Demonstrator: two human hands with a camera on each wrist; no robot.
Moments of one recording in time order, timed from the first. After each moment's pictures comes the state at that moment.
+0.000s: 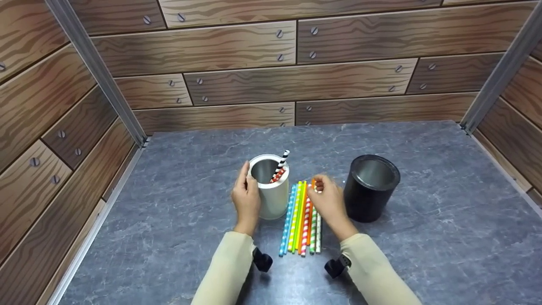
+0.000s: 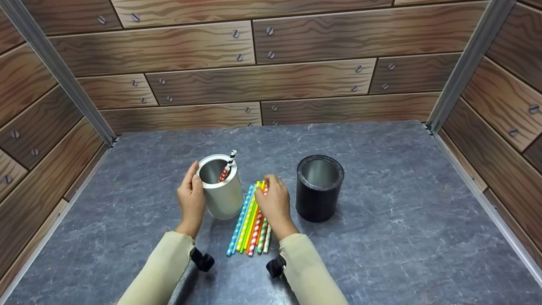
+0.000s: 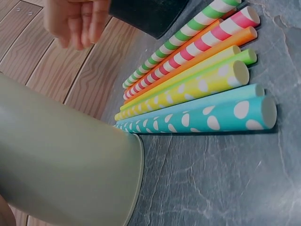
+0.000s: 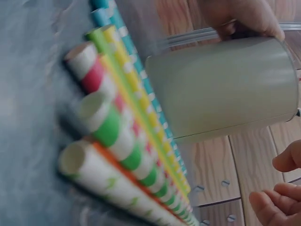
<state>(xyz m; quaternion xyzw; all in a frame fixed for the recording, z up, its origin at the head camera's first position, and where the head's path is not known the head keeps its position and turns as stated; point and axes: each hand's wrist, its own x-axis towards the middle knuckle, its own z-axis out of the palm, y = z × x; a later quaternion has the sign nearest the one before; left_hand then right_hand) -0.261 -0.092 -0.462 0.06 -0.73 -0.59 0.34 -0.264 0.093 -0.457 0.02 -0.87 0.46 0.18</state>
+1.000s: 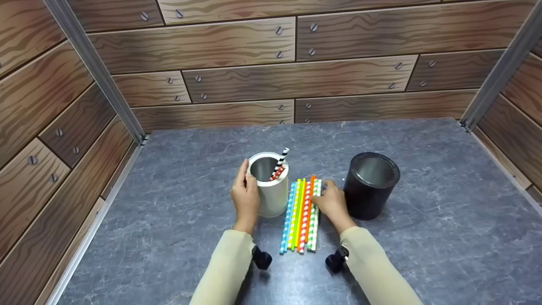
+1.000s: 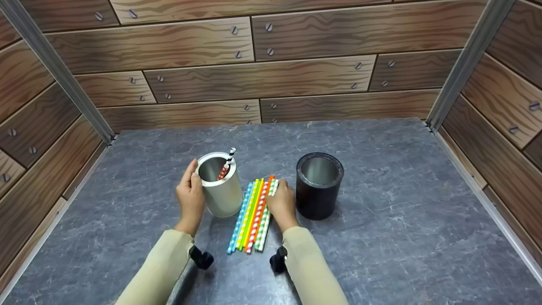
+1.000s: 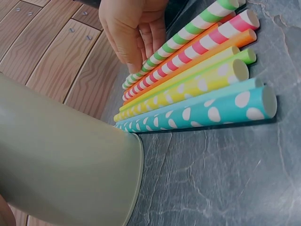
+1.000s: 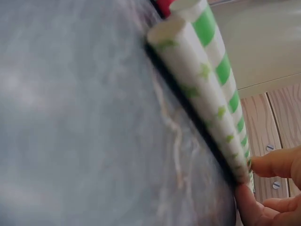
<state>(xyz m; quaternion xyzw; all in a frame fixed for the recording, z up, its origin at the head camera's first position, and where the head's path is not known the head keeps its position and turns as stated) -0.260 -0.092 -0.463 0.04 -0.73 -0.60 0.34 -0.285 0.112 -0.491 -0.04 -0.92 0.40 0.01</state>
